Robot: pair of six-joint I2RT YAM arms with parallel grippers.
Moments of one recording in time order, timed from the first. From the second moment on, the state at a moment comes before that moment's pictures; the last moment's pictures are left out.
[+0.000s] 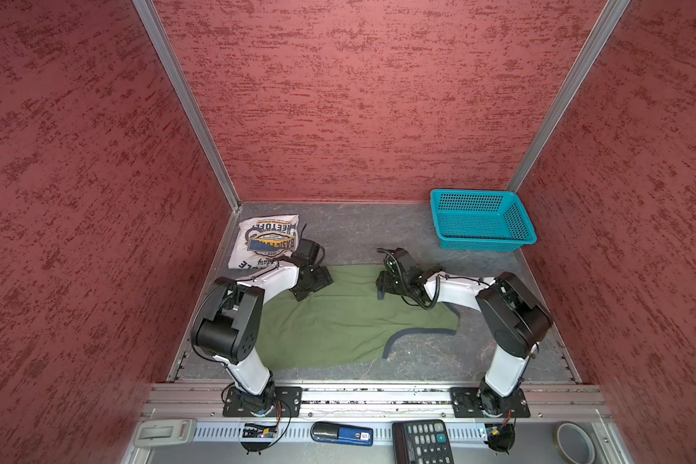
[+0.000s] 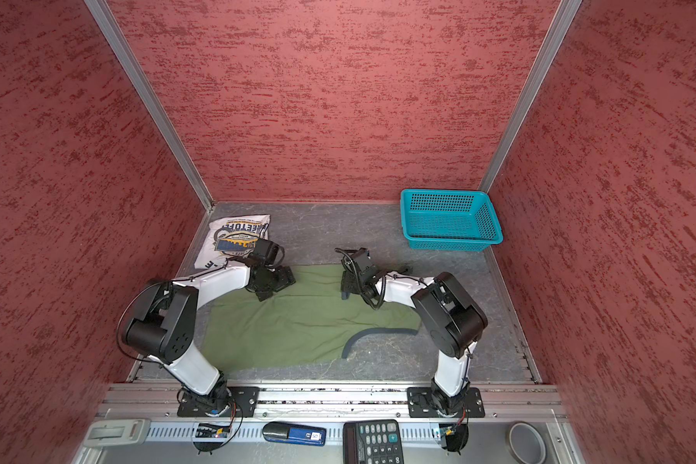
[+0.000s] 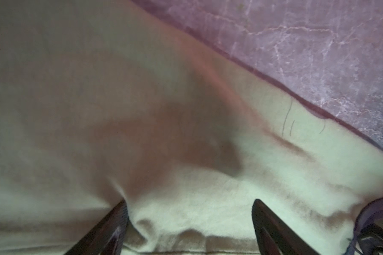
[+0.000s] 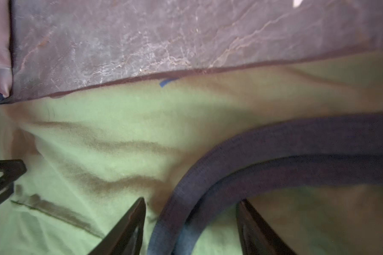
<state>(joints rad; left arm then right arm) -0.31 1.69 0.98 -0.49 0.07 -0.78 0.60 1.83 1.00 -0.11 -0.02 0.71</state>
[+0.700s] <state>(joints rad) -0.30 1.35 0.95 -0.66 0.00 -0.77 0.45 1.49 0.89 -0.24 -0.03 0.59</state>
